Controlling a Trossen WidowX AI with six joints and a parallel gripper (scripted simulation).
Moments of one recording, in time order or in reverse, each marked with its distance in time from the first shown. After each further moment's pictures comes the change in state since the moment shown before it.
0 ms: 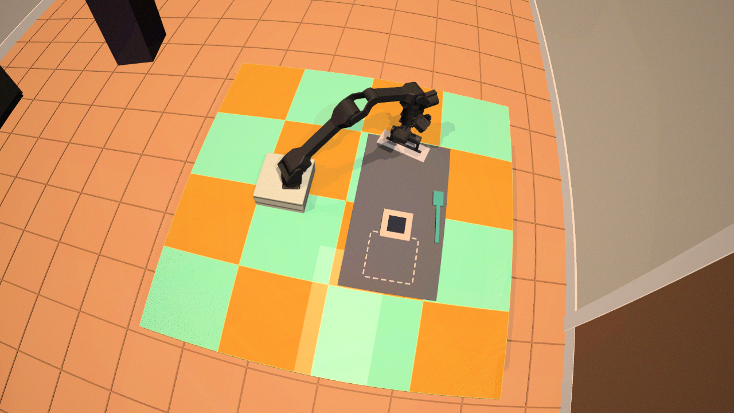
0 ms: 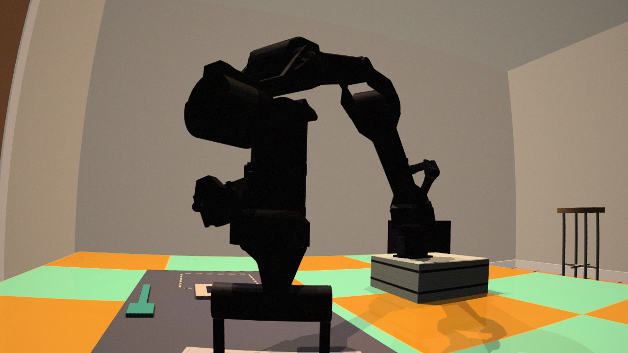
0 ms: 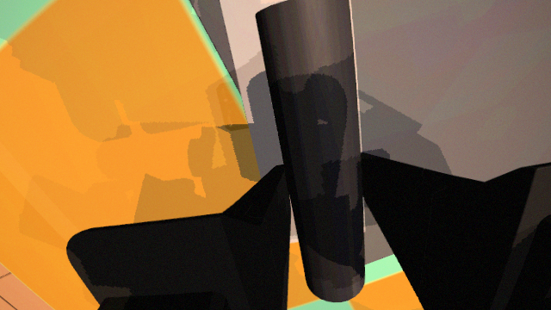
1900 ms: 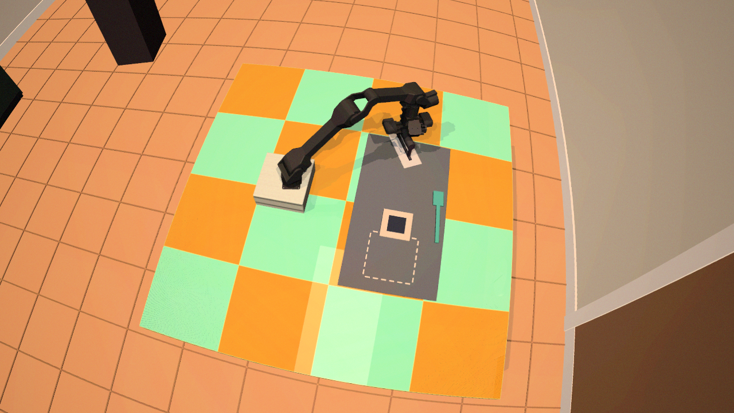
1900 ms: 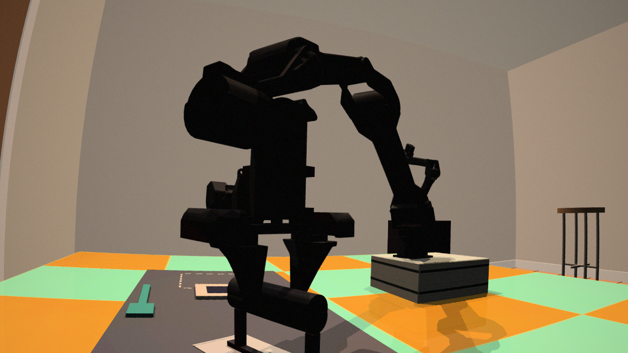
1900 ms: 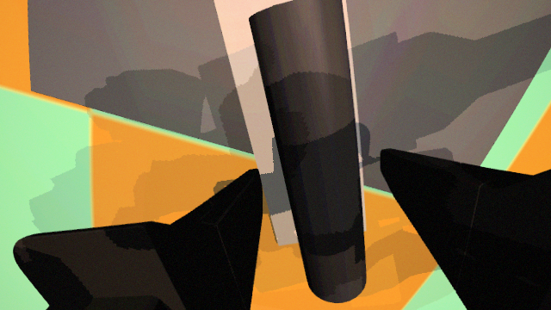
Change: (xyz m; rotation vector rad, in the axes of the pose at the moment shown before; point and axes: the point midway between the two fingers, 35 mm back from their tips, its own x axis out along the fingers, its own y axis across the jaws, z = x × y) arm -0.001 0.000 0.000 0.810 0.002 -0.001
